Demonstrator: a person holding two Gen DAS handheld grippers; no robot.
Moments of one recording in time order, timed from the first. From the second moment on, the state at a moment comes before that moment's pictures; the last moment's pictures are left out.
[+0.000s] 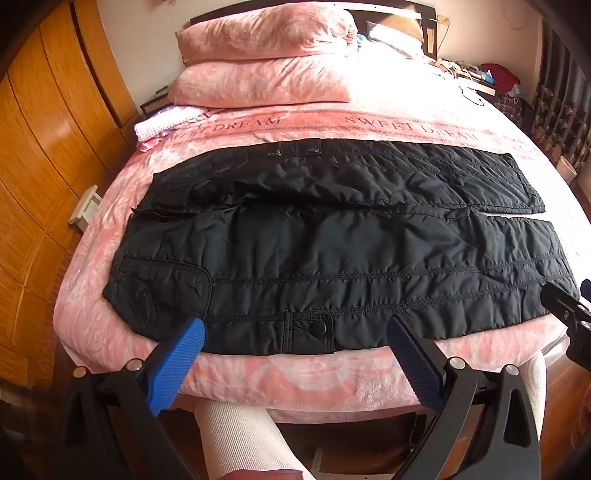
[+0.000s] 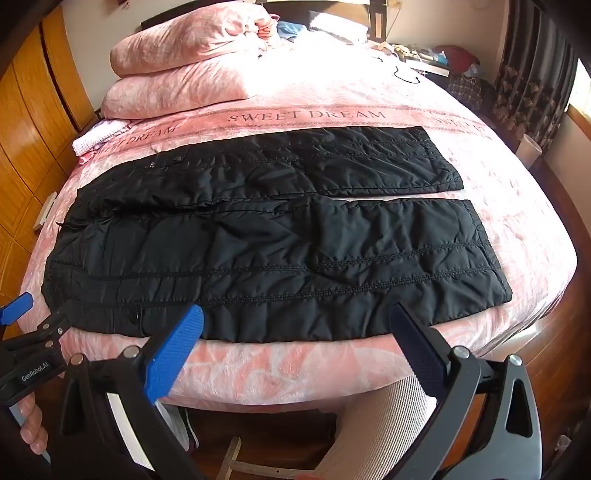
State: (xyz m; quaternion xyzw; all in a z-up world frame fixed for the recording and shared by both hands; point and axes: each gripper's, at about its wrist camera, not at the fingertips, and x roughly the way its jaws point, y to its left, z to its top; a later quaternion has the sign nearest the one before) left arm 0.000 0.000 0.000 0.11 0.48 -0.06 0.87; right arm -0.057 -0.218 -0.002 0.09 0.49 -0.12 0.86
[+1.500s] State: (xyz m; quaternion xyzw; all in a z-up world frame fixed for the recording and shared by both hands) left arm 0.002 -0.009 0.014 0.11 0.47 -0.06 0.87; right arm -0.062 -0.218 0.022 0.08 0.44 -0.12 0.89
